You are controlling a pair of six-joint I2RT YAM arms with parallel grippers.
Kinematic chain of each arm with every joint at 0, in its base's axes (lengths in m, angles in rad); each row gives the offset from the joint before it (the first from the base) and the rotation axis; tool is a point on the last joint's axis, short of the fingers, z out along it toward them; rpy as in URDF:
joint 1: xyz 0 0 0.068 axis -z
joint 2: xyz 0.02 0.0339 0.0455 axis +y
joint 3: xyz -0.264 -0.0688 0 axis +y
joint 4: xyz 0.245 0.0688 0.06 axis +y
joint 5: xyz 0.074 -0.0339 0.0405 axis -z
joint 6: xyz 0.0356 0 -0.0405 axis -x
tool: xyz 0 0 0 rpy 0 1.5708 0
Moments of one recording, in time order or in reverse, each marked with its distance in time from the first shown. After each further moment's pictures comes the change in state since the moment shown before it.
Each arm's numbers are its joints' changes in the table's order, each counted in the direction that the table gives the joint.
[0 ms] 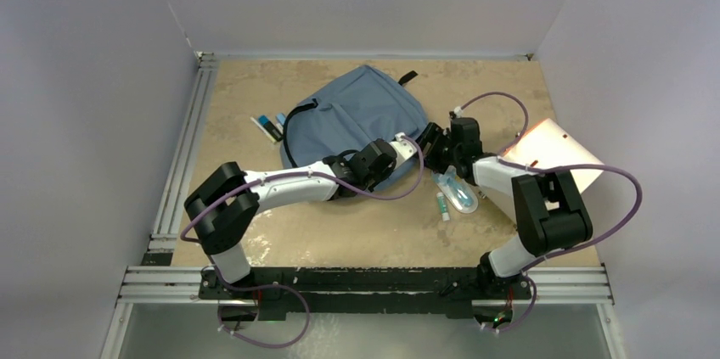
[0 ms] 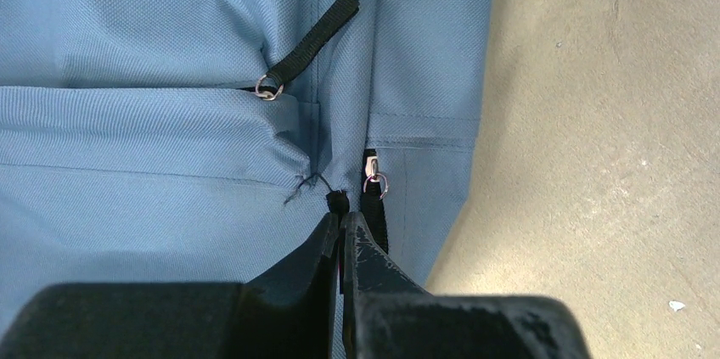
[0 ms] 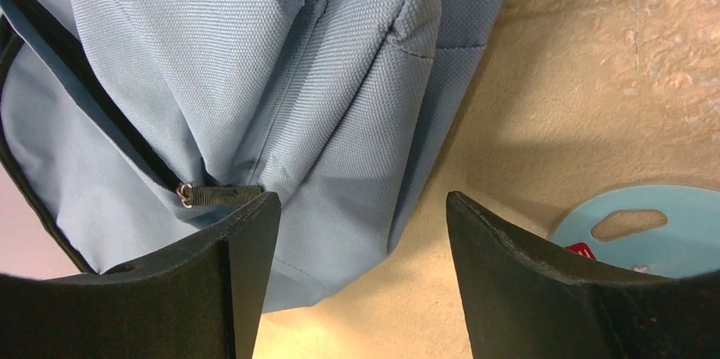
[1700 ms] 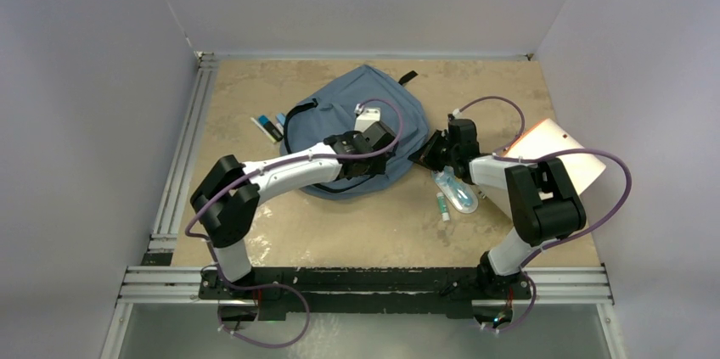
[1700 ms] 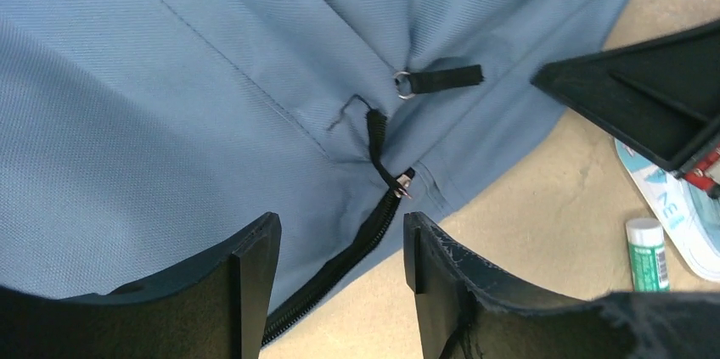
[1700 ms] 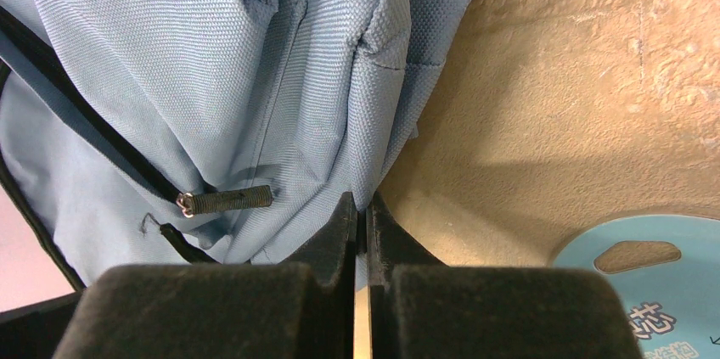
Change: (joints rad) left arm -0.054 0.047 -0.196 0.300 -0.117 0.811; right arm 0.001 0.077 0.001 -0.066 -0.008 -0.034
